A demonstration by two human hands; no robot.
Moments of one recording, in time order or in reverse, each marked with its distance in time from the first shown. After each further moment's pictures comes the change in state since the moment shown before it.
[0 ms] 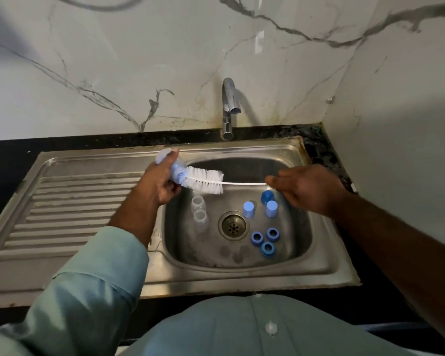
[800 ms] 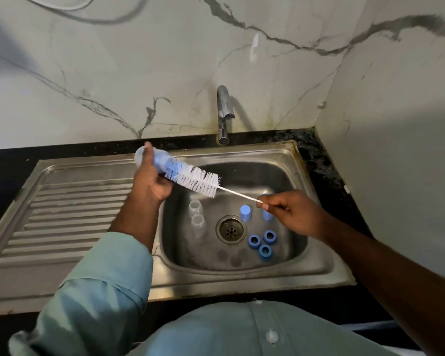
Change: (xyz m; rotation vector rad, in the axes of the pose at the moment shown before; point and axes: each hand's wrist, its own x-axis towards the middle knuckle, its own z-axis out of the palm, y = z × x) left_hand -0.002 0.006 0.002 -0.364 -0.097 0.036; right_hand -0.018 -0.042 0.017 0.771 -0.071 0.531
